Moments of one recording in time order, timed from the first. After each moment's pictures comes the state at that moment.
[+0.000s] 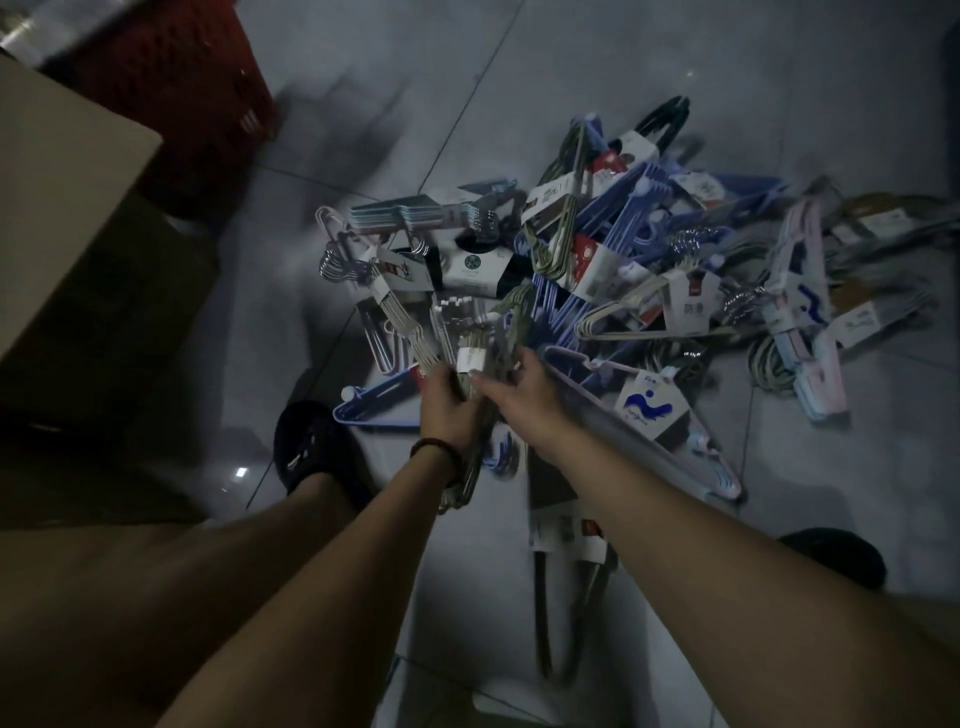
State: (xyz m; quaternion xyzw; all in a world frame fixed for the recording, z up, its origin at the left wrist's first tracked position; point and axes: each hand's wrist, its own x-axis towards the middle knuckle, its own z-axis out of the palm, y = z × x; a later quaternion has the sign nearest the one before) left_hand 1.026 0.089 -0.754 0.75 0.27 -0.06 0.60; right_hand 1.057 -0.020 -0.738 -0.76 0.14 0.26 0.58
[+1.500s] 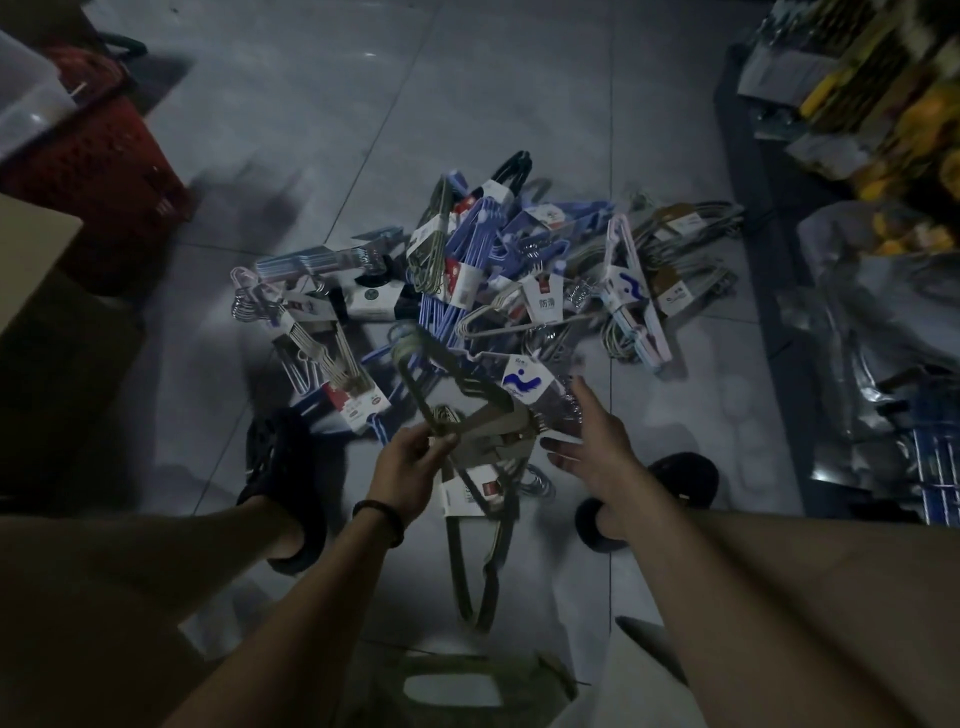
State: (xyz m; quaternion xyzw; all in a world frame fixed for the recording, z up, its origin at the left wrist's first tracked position) left_hand 0.888 -0.007 -0.677 0.80 0.09 -0.15 0.58; right_hand 0.920 -0.251 -0.681 -0.58 0.41 0.14 0.69
